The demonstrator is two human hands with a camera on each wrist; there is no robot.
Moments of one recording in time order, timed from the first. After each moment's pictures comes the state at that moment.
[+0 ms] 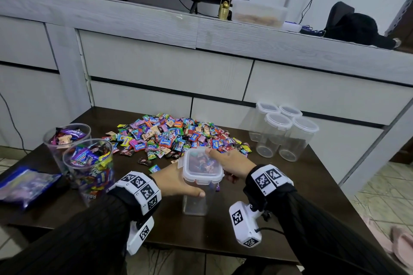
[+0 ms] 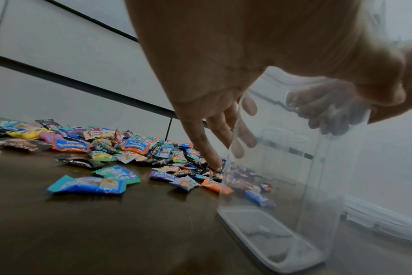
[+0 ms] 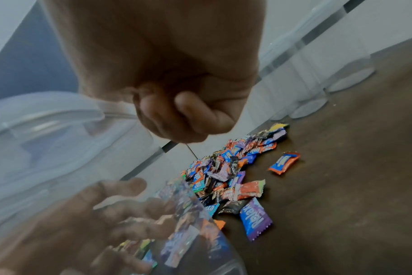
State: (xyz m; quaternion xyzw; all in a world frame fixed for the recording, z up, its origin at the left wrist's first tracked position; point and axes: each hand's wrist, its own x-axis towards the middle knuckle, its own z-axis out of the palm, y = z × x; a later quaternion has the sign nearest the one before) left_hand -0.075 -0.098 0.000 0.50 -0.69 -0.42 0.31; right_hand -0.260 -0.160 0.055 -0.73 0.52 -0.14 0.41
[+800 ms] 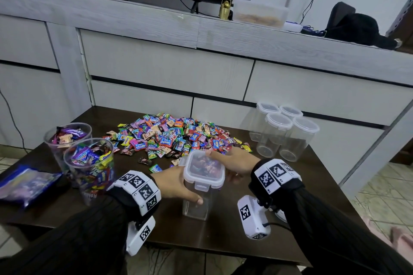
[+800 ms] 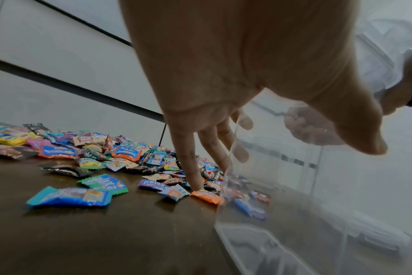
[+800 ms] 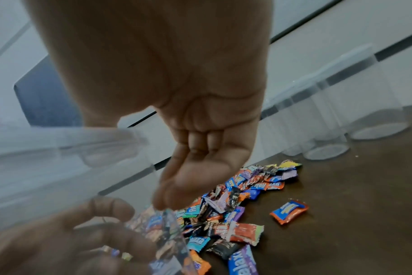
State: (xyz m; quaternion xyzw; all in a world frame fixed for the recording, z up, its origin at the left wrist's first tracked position) left_hand -0.075 -0.092 0.006 0.51 -0.70 -0.44 0.24; right_hand -0.264 -0.156 0.077 -0.74 0.54 -0.06 0.40
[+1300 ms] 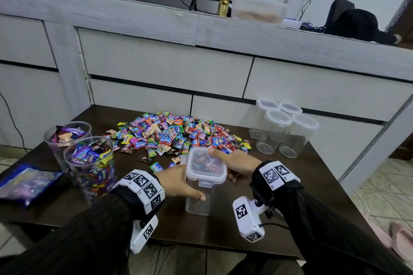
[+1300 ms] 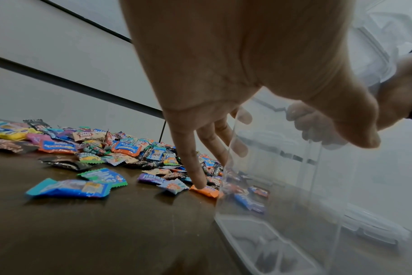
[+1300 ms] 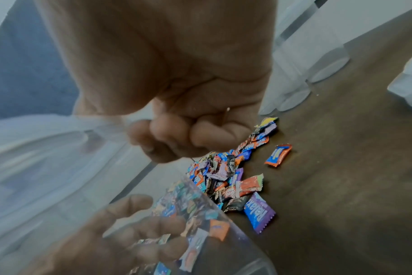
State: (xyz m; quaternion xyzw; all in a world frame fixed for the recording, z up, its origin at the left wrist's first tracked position) left_hand -0.078 -0.099 -0.003 0.53 -0.72 -0.39 0.21; right_hand -0.270 -0.155 0.061 -0.69 0.55 -0.09 0.46
